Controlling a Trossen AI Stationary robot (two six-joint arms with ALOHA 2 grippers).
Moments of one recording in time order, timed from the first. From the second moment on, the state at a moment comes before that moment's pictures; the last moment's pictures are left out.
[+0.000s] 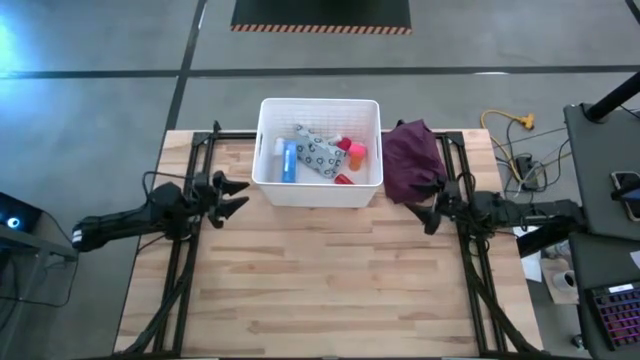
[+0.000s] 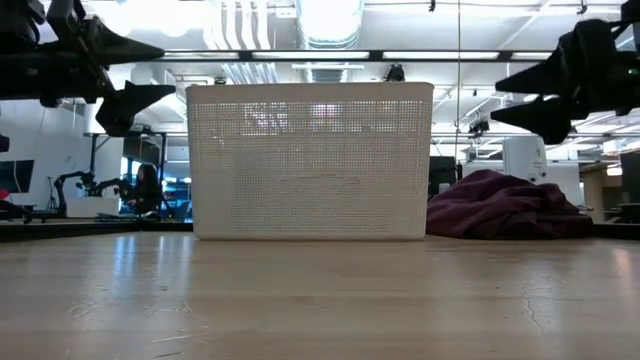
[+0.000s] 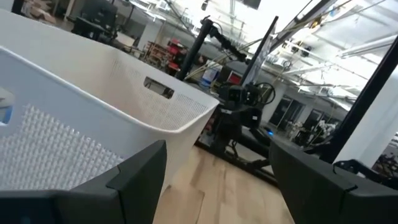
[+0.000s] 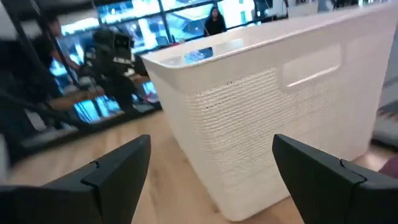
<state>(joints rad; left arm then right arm) 0.20 0.07 0.05 0.12 -0.03 -0.44 0.05 0.04 0.03 0.01 0.39 0.33</state>
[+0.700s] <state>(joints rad) -0.01 0.00 0.01 0.03 -0.02 -0.45 0.05 0.05 0.02 0.02 0.40 0.10</state>
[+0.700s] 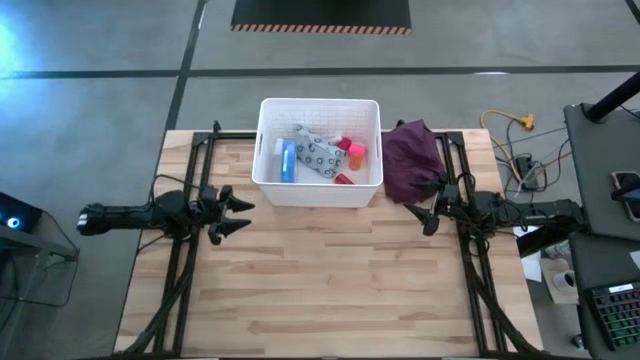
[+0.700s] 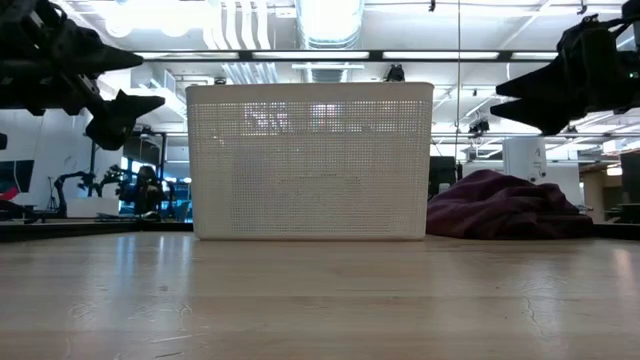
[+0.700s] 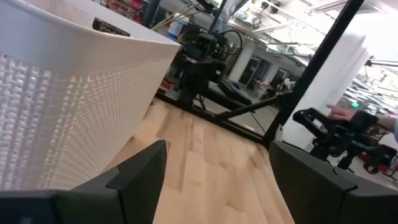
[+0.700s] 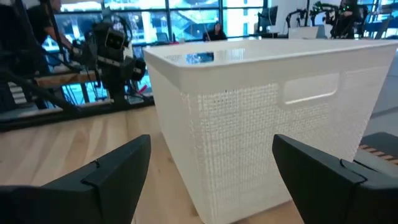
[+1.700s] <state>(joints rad) 0.00 0.15 0.01 0.02 -0.03 -0.45 0.02 0.00 0.02 0.03 0.39 0.10</state>
